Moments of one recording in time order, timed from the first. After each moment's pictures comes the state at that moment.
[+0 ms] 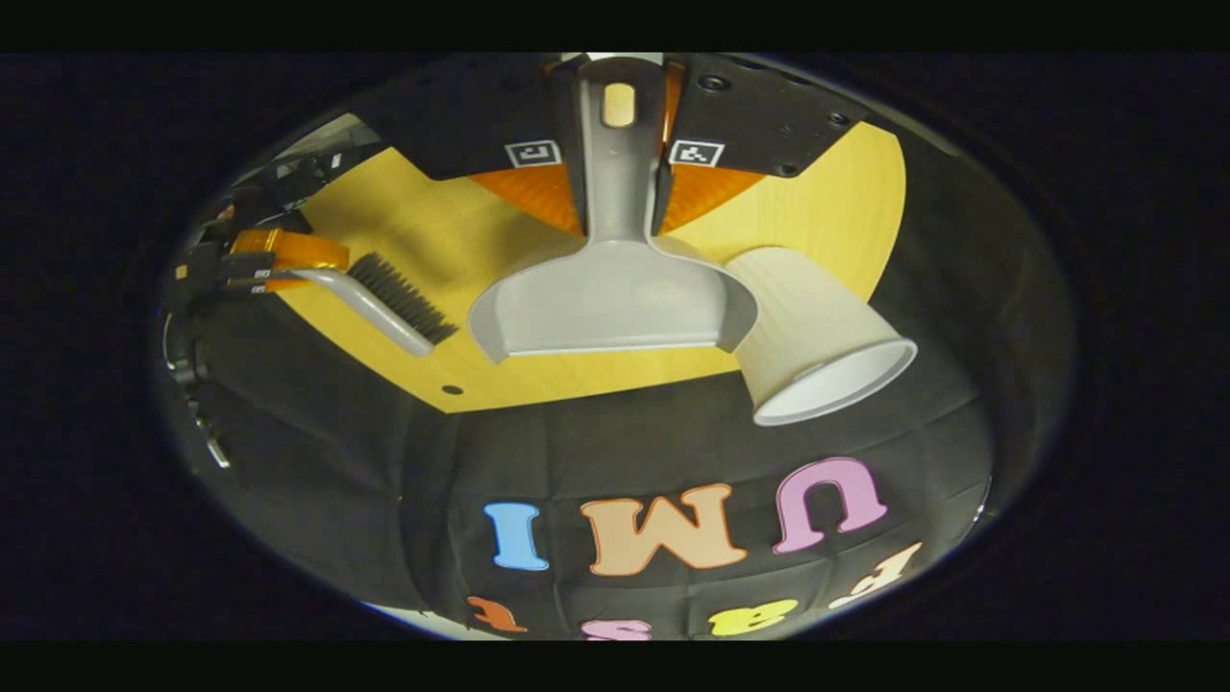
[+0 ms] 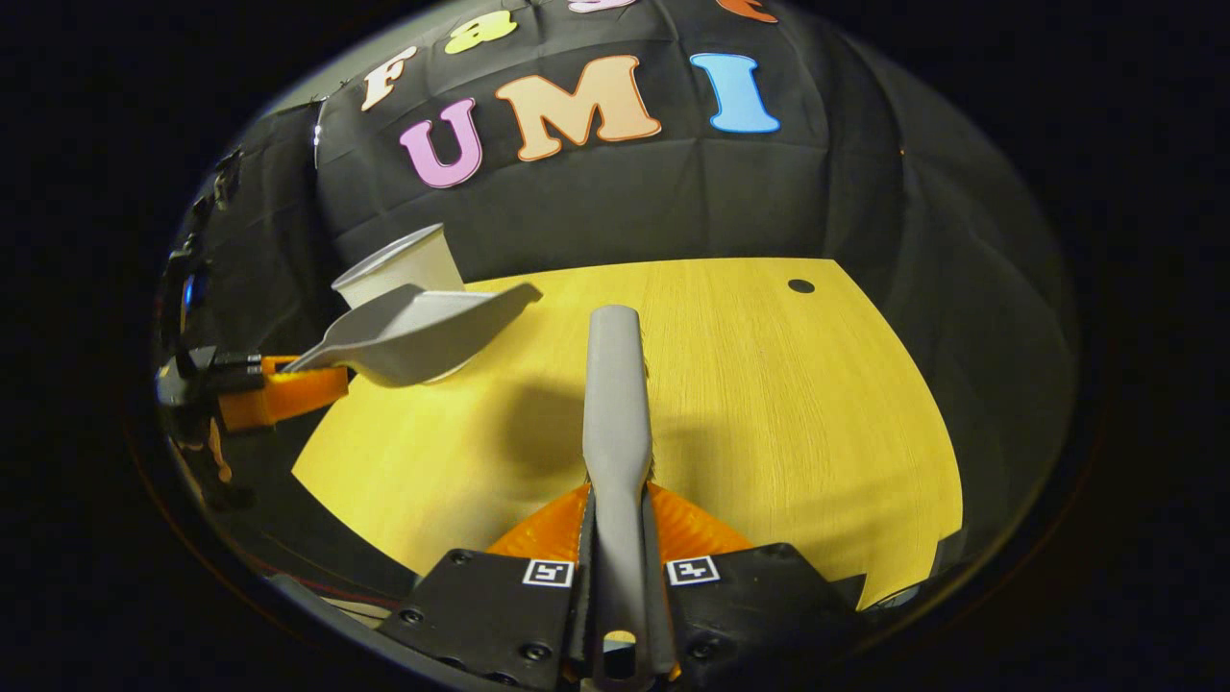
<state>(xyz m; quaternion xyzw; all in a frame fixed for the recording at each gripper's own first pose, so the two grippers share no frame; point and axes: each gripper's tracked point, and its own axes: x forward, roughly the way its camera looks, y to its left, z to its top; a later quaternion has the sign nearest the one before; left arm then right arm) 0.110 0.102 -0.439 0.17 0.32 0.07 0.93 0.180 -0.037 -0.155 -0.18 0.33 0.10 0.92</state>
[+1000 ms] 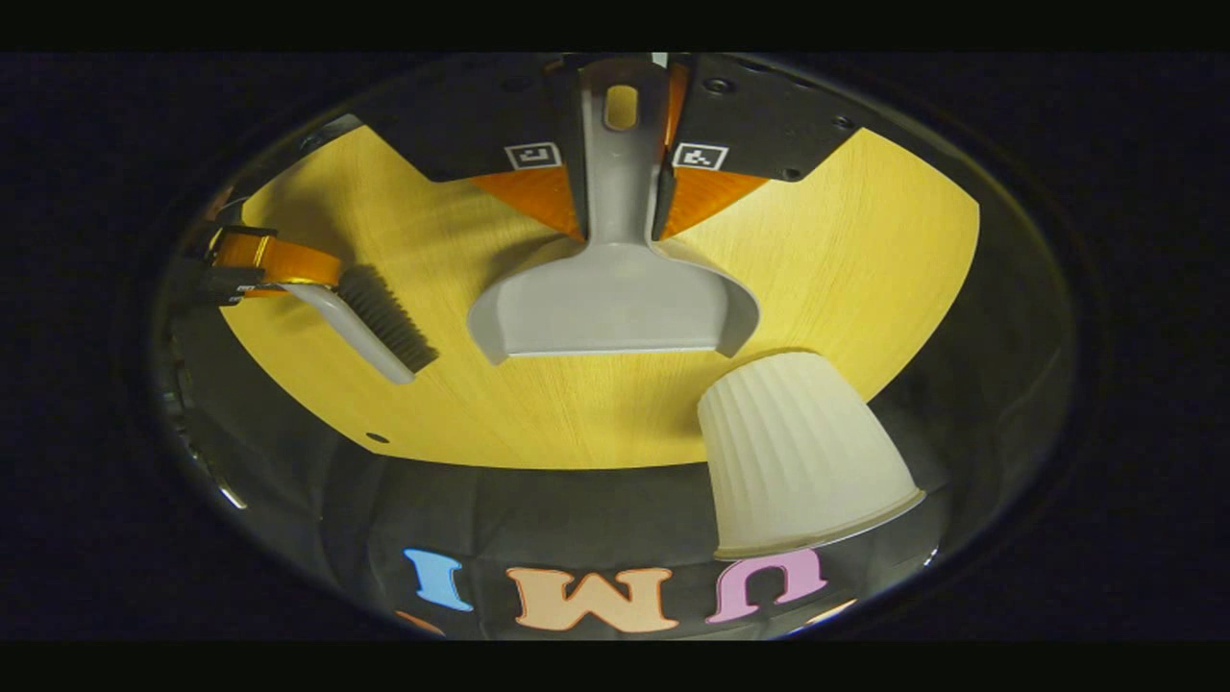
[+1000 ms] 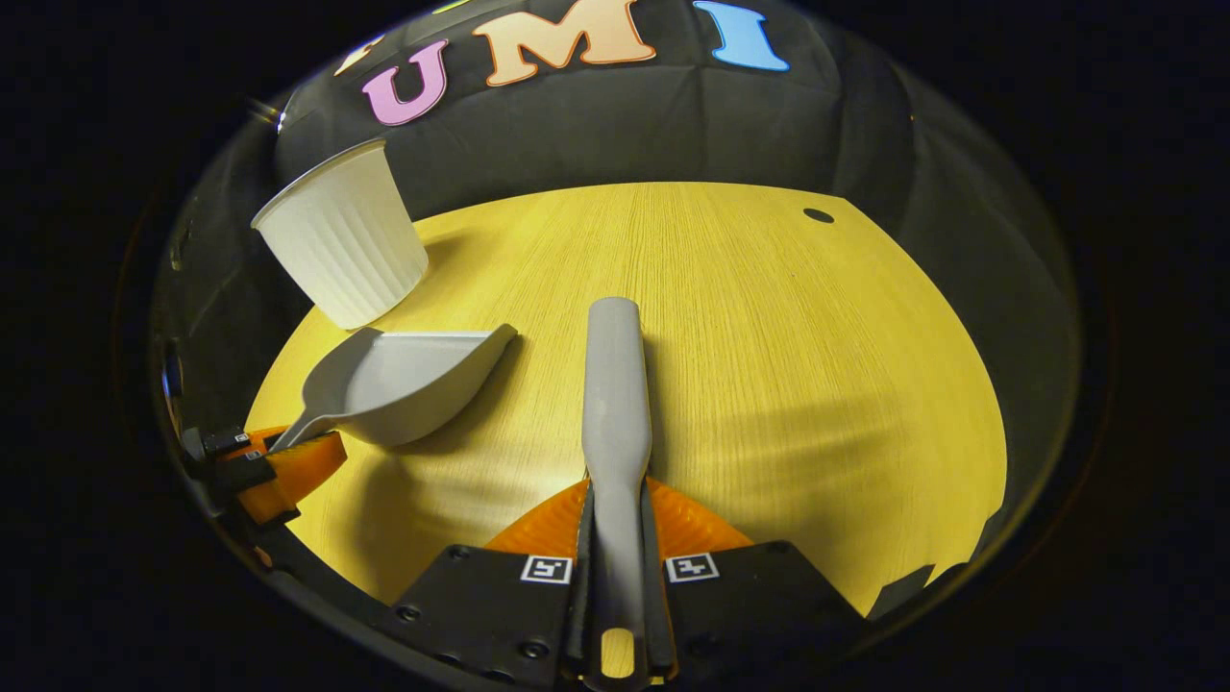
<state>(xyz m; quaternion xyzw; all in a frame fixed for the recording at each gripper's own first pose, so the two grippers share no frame) 0.104 0.150 -0.563 0.11 0.37 0.15 0.91 0.236 -0.024 -0.258 -0.19 0.39 0.05 0.90</state>
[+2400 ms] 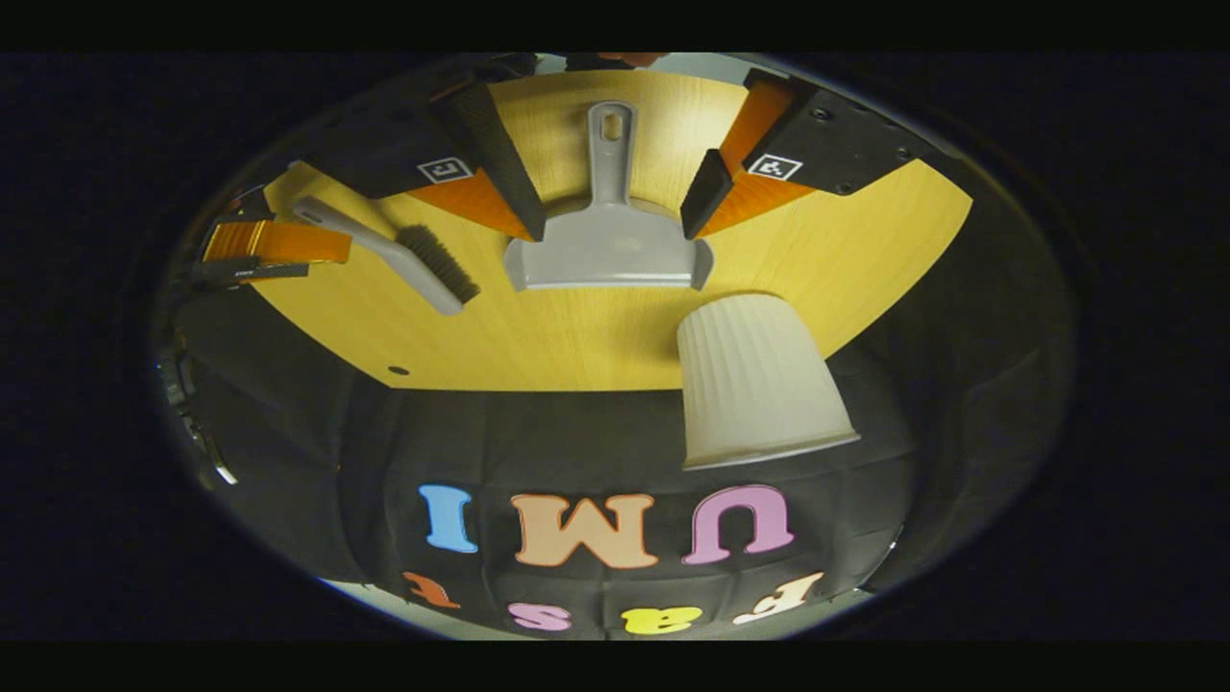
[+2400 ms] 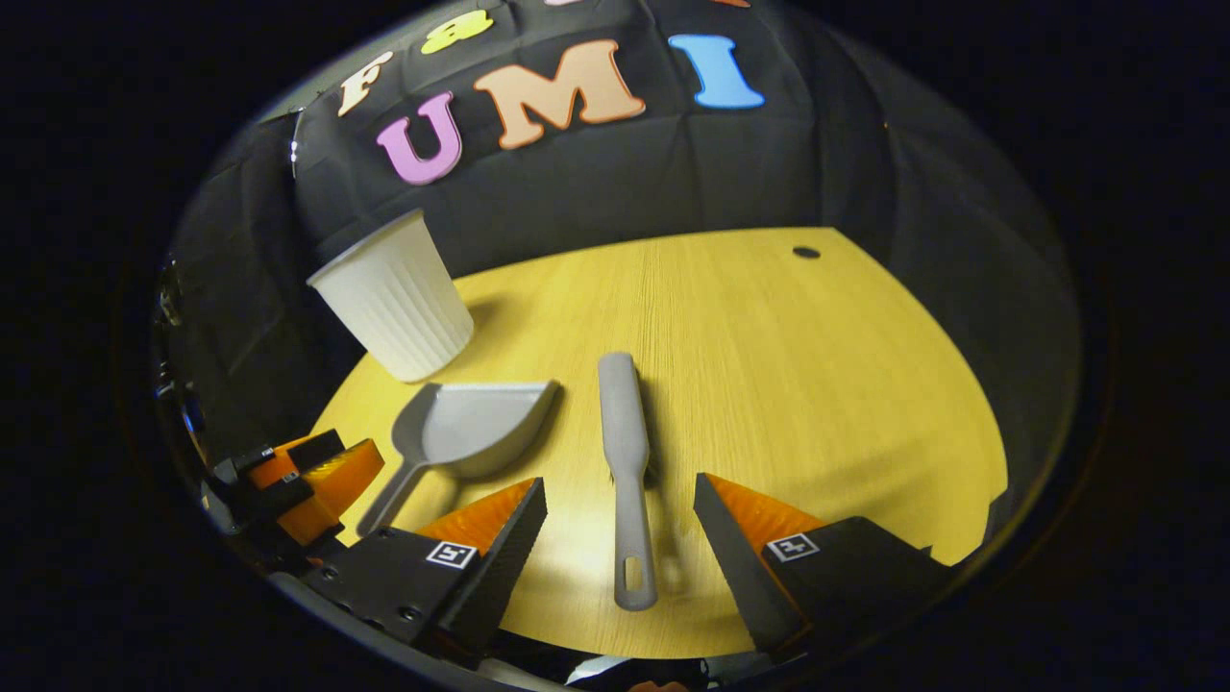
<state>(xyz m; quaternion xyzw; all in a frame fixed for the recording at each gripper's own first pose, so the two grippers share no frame) 0.087 0.117 -0.459 0.12 0.21 0.14 0.96 0.179 0.004 -0.136 -0.14 0.28 0.10 0.94</state>
